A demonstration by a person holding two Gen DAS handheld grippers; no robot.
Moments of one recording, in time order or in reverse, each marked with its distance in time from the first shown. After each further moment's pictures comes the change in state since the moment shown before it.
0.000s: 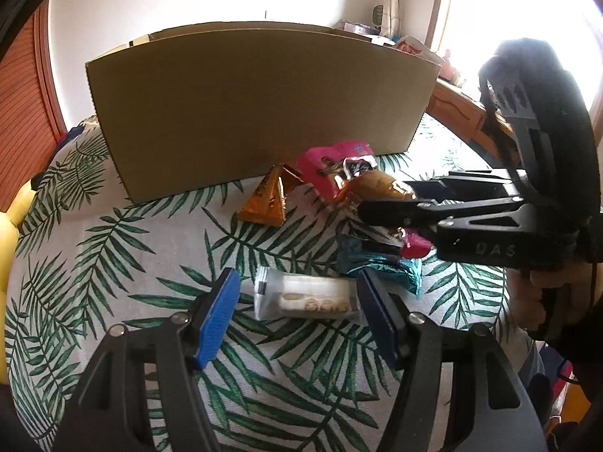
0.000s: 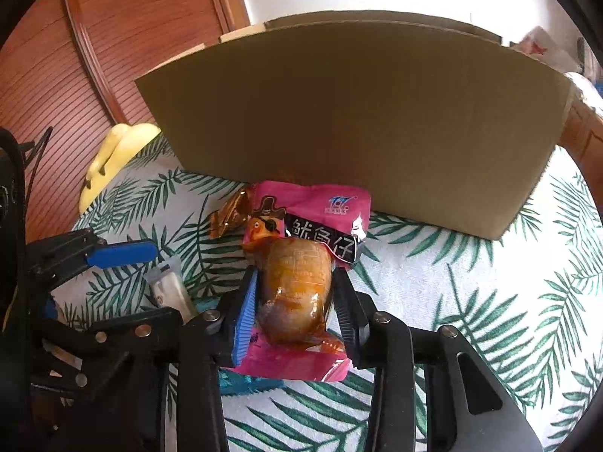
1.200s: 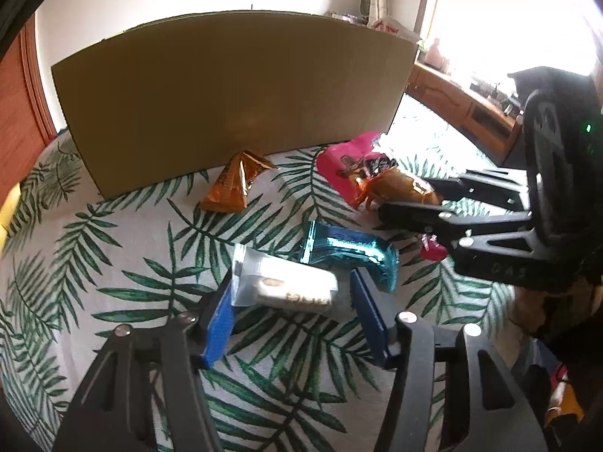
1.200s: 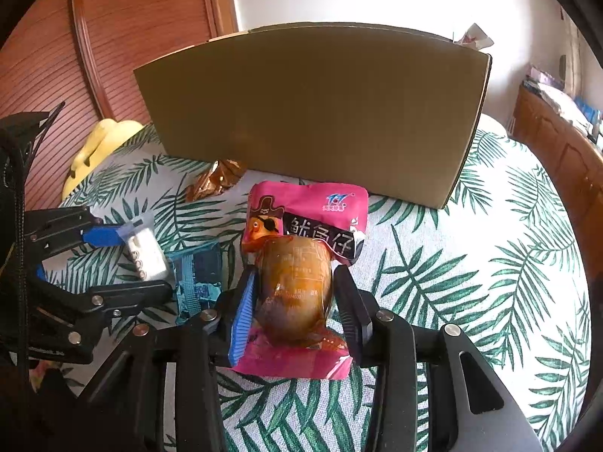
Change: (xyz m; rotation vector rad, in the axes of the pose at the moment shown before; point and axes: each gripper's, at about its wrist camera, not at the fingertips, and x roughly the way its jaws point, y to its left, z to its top) left arm 0.007 -0.026 -0.005 0.017 0.026 -0.036; right arm -0.023 -0.008 -0.031 -0.043 -0.042 -0.100
